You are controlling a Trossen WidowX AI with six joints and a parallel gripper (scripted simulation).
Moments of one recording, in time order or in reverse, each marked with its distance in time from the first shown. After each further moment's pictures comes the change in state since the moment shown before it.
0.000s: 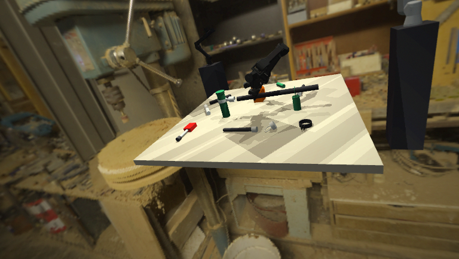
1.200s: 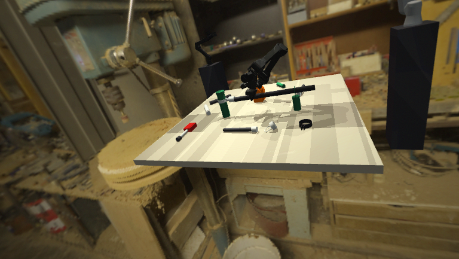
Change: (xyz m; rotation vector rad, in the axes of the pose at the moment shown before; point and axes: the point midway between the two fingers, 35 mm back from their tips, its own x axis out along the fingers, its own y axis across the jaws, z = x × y) arm 0.005 0.003 0.020 -0.009 0.015 0.001
